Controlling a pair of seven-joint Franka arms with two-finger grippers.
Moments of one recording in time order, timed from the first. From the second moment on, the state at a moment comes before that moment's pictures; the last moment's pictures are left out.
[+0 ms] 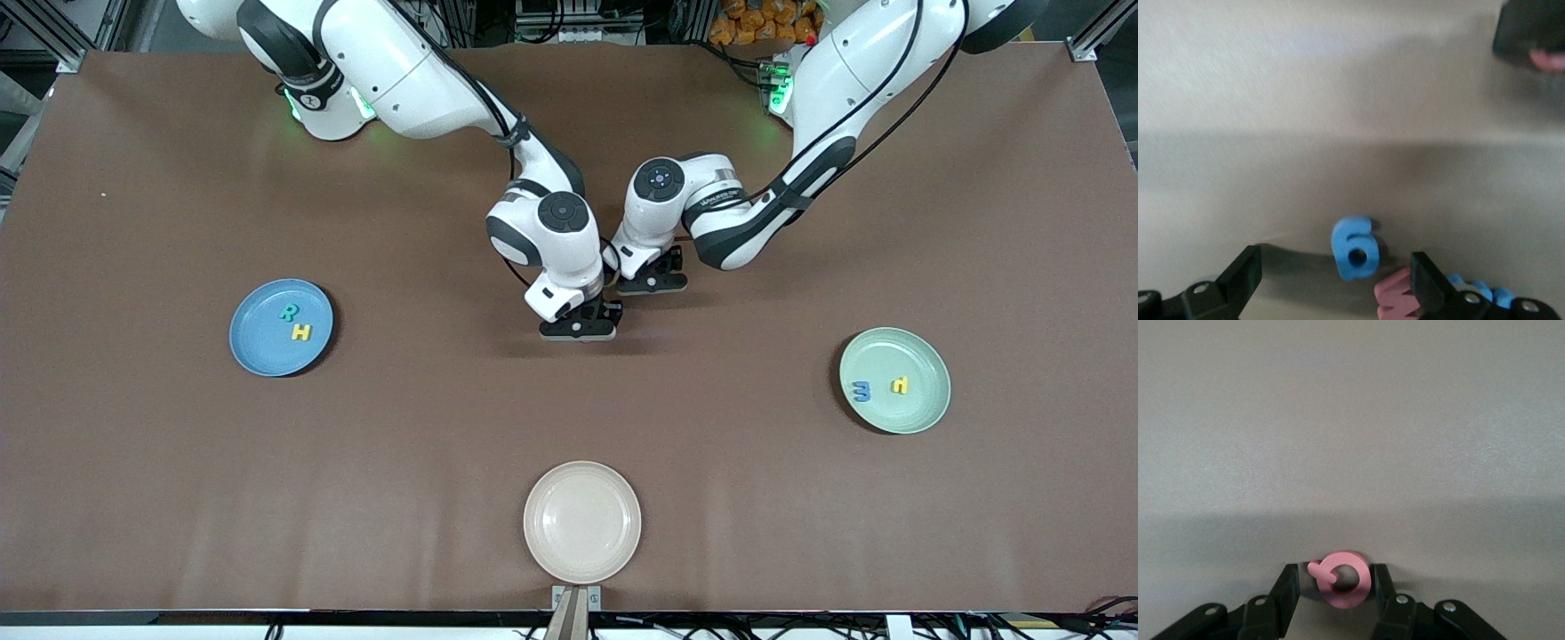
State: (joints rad) left arm -0.07 0.68 -0.73 -2.11 0.73 2.49 -1.34; right arm 0.72 0.86 0.12 -1.49 -0.27 2.54 1.04
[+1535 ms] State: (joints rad) left arm -0.06 0.69 -0.73 -2.06 0.72 2.49 -1.35; right arm 0.71 0.87 0.11 -1.47 -0.28 2.54 0.93
